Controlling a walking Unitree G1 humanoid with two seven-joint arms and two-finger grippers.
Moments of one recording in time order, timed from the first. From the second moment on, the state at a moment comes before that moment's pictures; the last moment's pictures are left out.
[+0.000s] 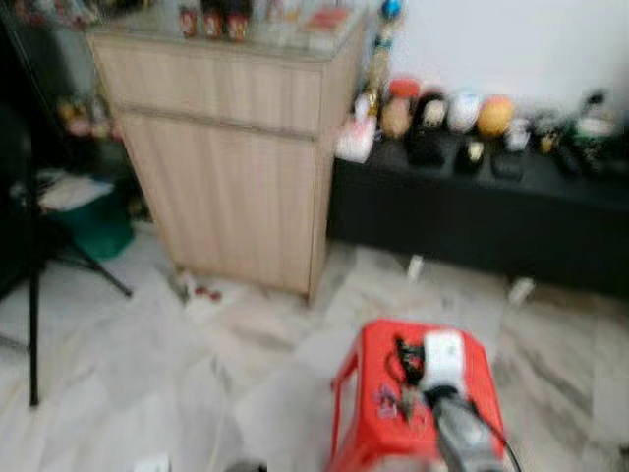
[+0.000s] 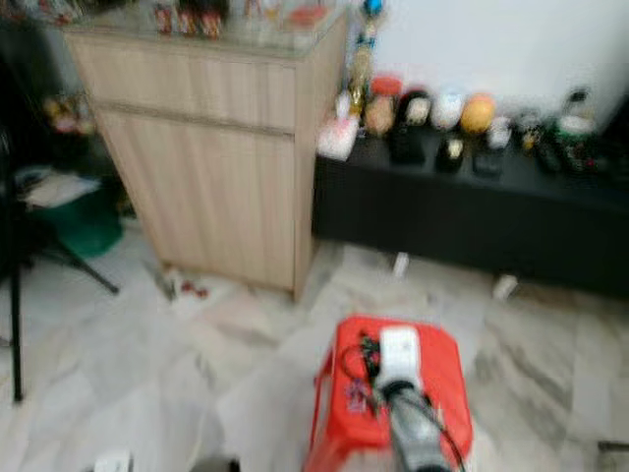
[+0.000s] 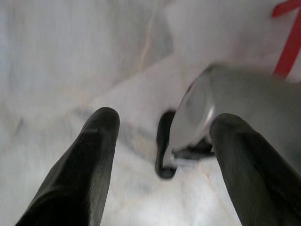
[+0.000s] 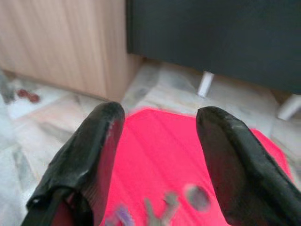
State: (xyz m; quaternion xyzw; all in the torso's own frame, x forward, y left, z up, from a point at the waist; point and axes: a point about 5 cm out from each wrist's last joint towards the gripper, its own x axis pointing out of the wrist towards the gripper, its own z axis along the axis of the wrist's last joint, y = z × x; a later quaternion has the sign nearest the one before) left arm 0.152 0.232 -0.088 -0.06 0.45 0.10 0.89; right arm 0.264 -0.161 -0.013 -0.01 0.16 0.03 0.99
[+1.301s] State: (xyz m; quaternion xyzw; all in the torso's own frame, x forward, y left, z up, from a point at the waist) left arm 0.140 0.235 -0.091 -0.05 0.46 0.10 0.88; right arm 0.255 -0.164 -0.030 -0.04 0.24 0.05 0.97
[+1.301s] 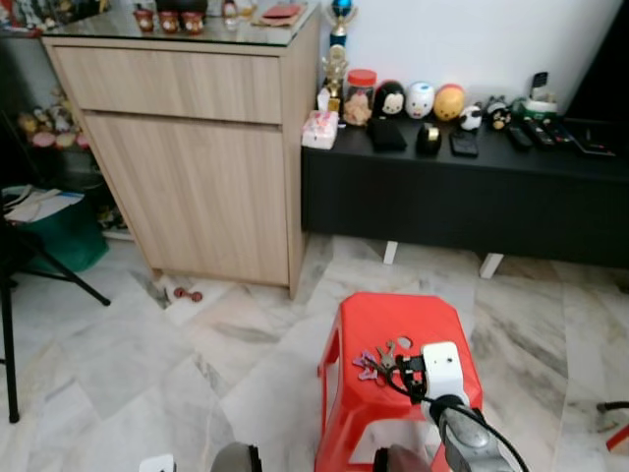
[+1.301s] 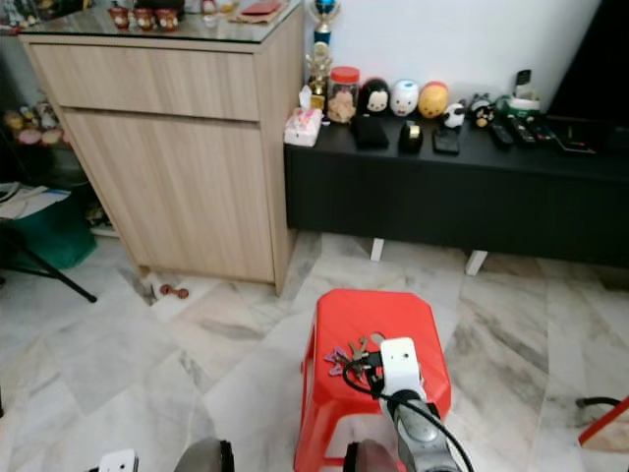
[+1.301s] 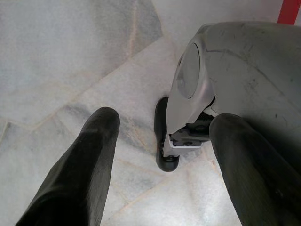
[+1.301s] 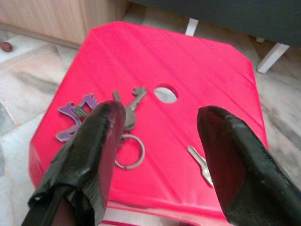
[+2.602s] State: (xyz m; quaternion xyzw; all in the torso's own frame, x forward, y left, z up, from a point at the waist) left arm 0.142 0.236 -0.090 -0.04 0.46 0.09 0.88; right arm 0.253 -0.164 -0.033 -0.04 0.25 0.05 0.97
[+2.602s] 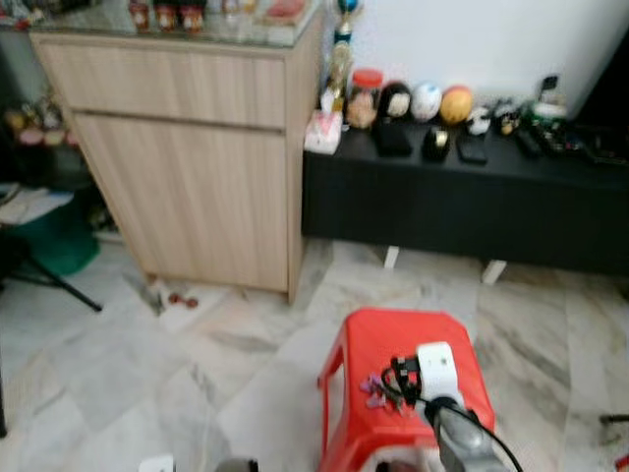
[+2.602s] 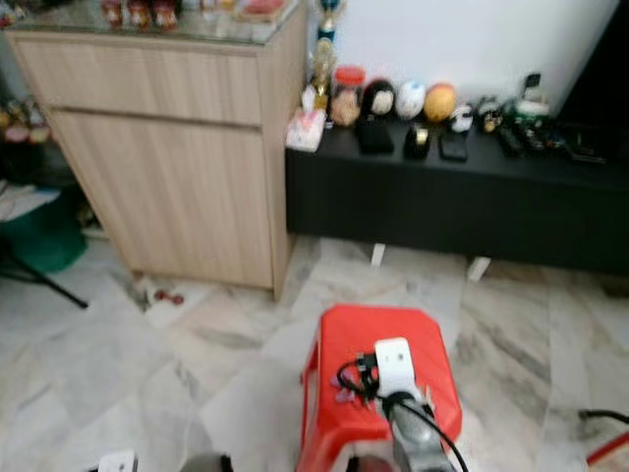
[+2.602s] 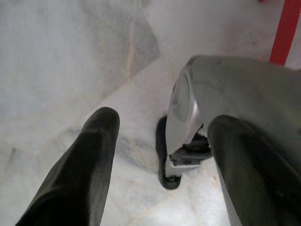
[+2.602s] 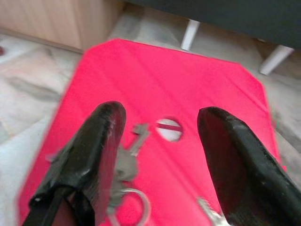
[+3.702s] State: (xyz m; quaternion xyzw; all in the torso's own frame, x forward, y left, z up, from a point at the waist) left arm 0.143 0.234 -0.090 -0.03 0.47 0.08 0.88; right arm 0.250 -0.162 -0.038 -0.06 0.28 0.05 0.96
